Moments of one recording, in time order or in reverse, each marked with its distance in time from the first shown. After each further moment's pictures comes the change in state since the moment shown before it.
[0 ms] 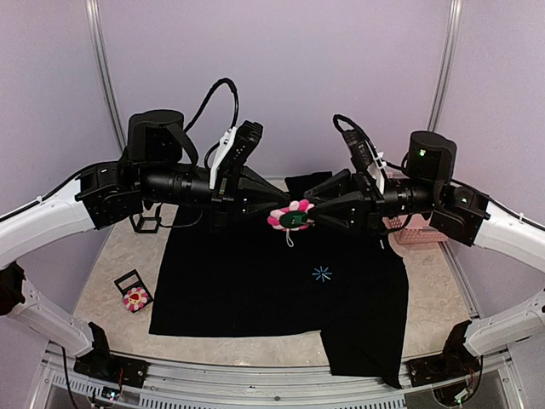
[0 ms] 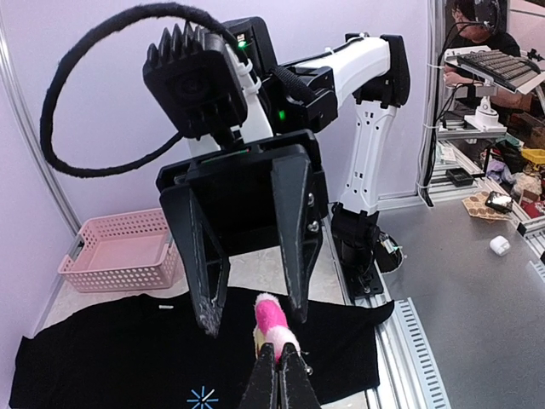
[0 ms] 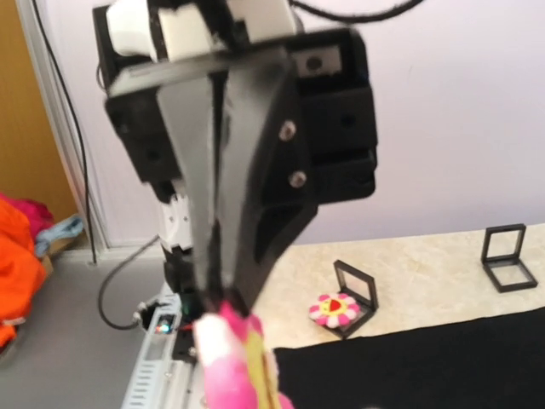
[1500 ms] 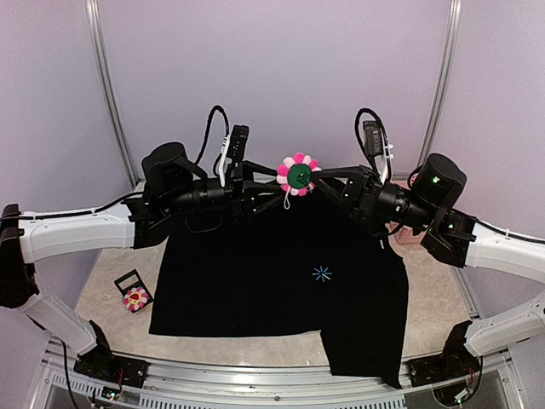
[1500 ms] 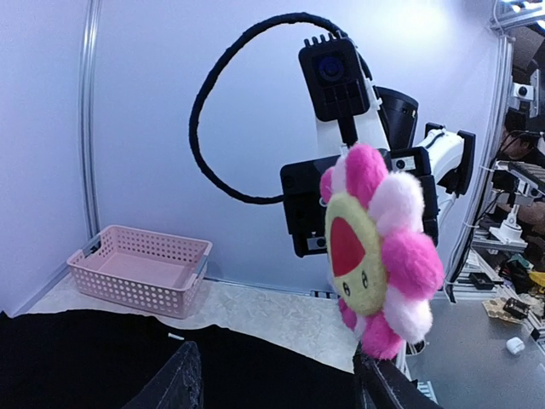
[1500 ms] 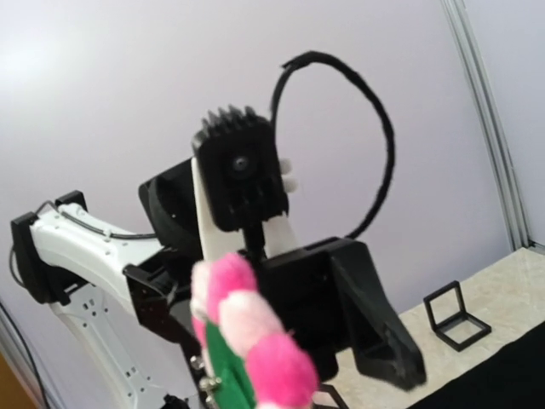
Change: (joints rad) left arm 0.156 0.095 -0.306 0.705 0.025 -0.397; right arm 0.013 -0.031 -0.216 0.496 0.325 0.437
